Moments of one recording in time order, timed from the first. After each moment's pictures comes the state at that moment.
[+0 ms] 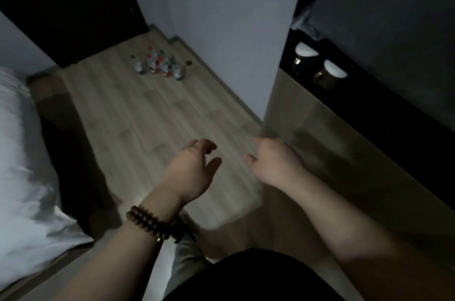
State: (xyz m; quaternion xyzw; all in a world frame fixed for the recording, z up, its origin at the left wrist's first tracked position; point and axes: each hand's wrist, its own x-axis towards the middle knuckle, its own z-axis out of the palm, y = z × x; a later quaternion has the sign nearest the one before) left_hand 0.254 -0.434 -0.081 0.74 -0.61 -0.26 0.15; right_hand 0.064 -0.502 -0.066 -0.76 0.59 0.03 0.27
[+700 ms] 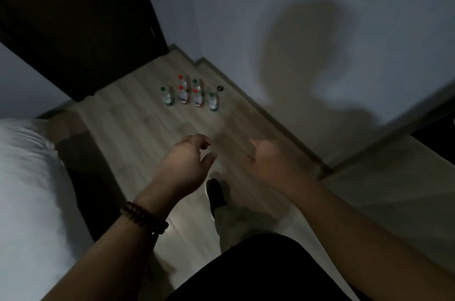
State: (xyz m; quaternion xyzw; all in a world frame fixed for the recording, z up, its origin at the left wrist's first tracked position) left_hand 0.722 -0.713 -0.096 0.73 -0.62 -0.24 0.15; right_hand 0.517 -0.763 -0.095 -0.74 0.59 0.01 0.31
